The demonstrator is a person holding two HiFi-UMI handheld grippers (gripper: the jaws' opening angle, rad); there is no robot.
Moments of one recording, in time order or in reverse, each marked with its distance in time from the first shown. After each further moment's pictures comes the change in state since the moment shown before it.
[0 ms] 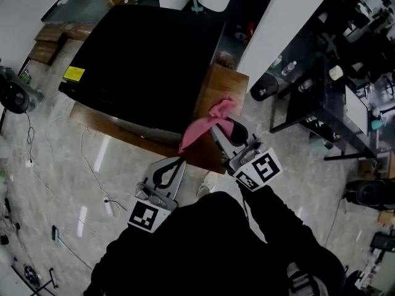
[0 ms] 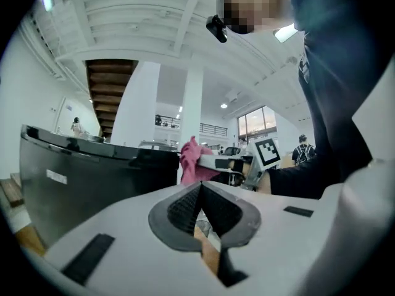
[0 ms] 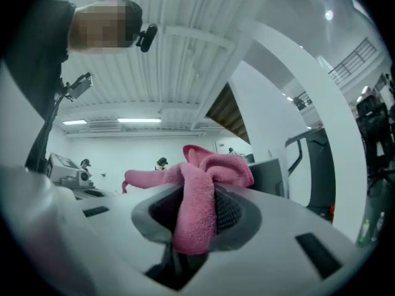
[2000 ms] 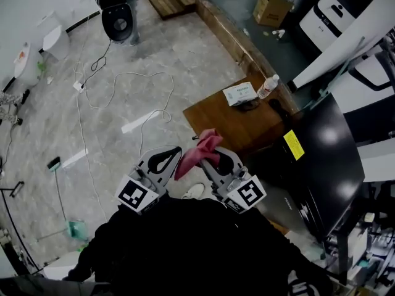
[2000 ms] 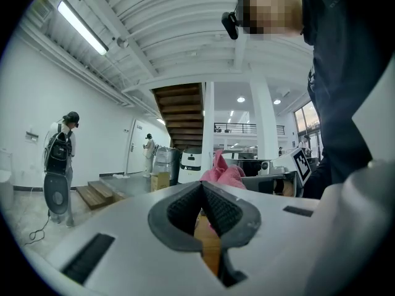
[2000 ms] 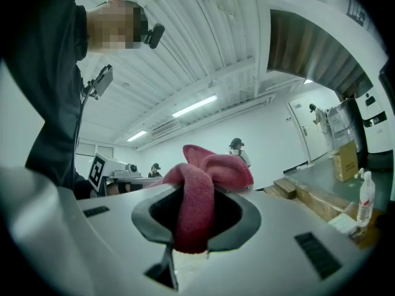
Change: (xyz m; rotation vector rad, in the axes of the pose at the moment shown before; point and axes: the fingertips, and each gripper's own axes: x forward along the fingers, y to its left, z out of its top) left arm -0.428 0.502 0.047 -0.011 -0.102 0.514; right arm 0.496 0.465 -0.106 0.135 0.130 0.695
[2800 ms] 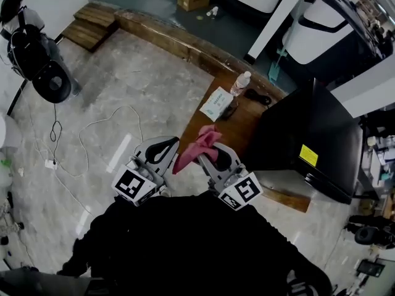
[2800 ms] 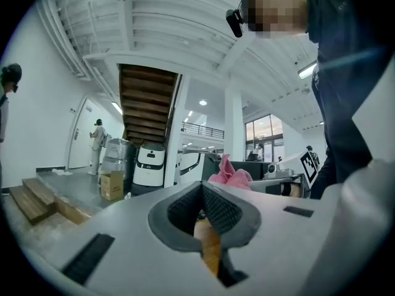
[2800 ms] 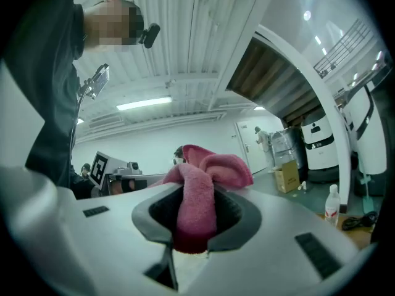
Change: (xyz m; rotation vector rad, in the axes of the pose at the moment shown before) left arm 0.169 0.222 0.016 -0.028 0.051 -0.511; right arm 0.159 -0.178 0.016 -0.027 -0.073 -0.559
